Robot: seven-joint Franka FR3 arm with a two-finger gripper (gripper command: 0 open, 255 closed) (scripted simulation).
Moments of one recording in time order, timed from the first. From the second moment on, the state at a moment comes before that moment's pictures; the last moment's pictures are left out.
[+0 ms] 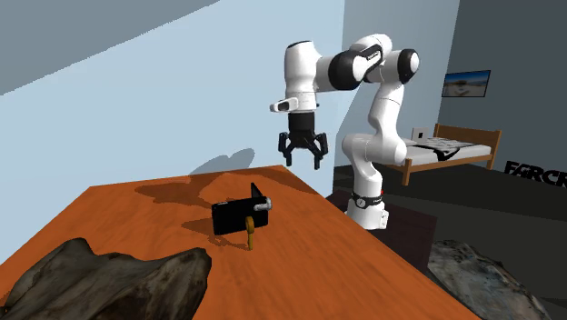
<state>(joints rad) -0.08 -0.52 -0.12 -2.43 0.01 1.91 -0.34</state>
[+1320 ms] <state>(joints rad) -0.13 -0.13 -0.26 -2.38 0.02 2.25 -0.54</state>
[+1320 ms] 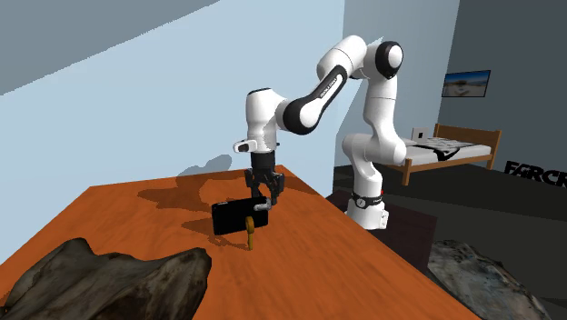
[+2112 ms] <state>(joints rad) -0.13 -0.14 -0.26 -2.37 0.02 2.22 -0.53</state>
